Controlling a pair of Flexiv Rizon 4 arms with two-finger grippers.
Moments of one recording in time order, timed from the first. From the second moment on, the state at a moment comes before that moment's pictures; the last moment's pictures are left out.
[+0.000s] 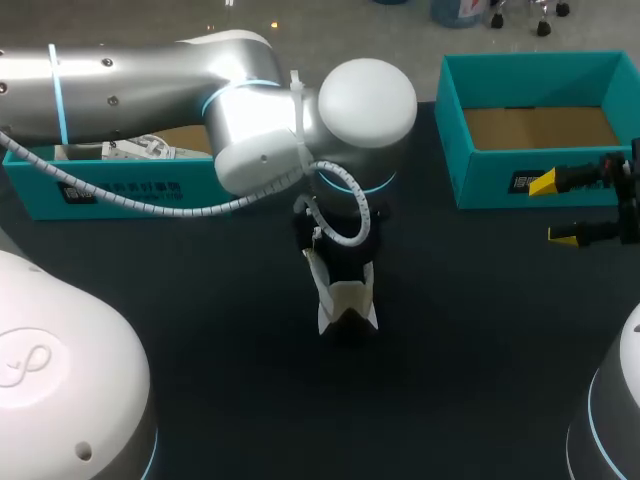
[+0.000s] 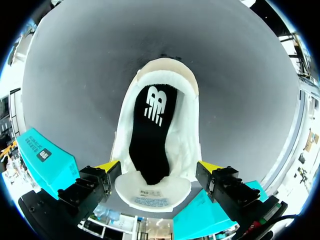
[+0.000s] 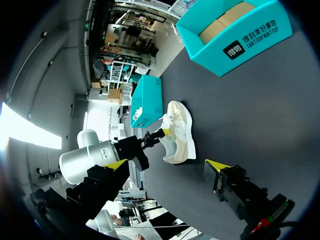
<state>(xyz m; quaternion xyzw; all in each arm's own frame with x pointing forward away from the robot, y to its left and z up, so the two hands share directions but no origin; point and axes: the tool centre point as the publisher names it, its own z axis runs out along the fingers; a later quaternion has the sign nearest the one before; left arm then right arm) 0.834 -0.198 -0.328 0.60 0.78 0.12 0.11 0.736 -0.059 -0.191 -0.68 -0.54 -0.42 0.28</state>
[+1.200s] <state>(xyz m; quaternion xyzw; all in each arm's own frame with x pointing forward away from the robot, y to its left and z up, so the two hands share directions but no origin) 0.883 -0.189 -0.224 0.63 0.76 0.10 0.13 0.736 -0.059 -0.191 -0.68 -0.54 -0.42 0.28</state>
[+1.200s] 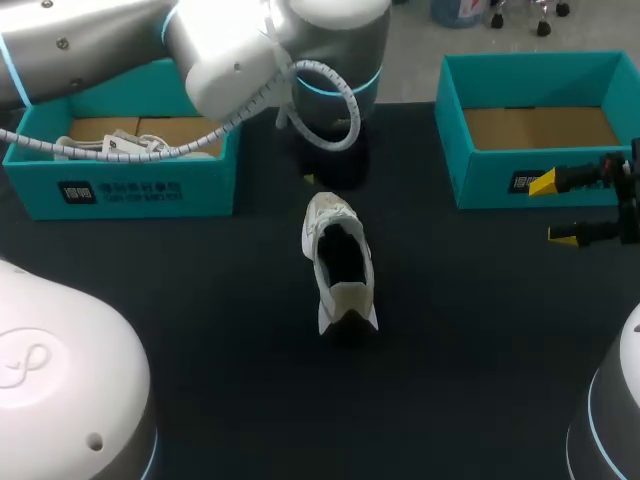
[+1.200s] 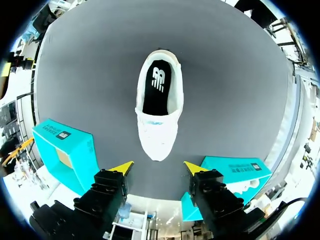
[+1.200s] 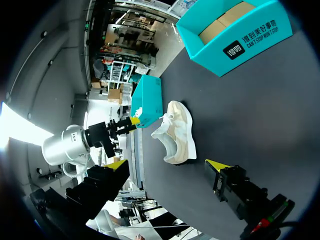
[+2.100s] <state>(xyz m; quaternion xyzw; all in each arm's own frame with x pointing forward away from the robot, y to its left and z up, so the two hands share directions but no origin) 0.877 -0.169 -0.293 0.63 0.77 -0.02 0.01 0.736 -0.059 -0.191 -0.68 -0.54 -0.42 0.28</state>
